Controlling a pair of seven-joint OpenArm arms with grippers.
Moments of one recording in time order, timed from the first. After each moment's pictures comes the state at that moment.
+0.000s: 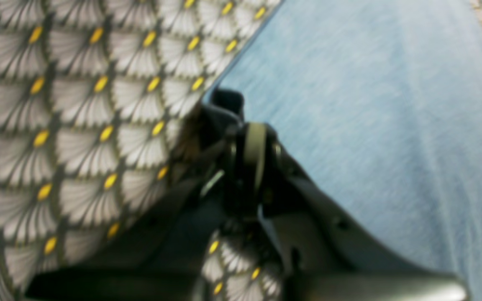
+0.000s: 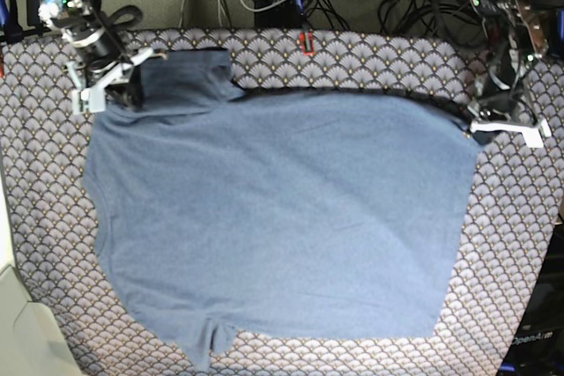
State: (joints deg) left arm 11.9 -10.7 -27.5 91.6 -41.5 0.2 35.4; right arm -29.7 11.4 14.2 106.4 24.0 16.8 -28.6
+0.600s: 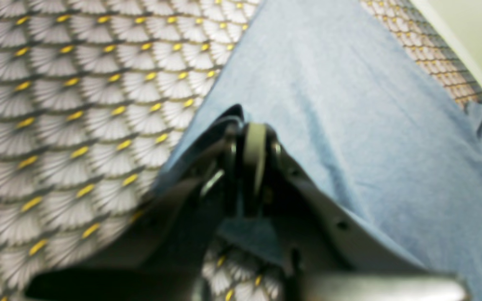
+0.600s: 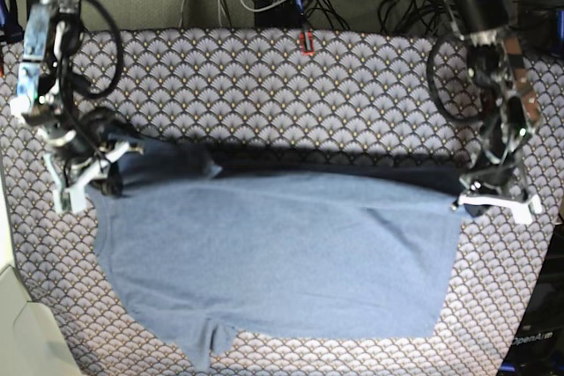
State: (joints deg) left arm -6.8 -10.5 -22.1 82.6 -31.0 -0.2 35.5; right arm -4.4 16.6 14.1 98.2 24.1 17.4 -42.6
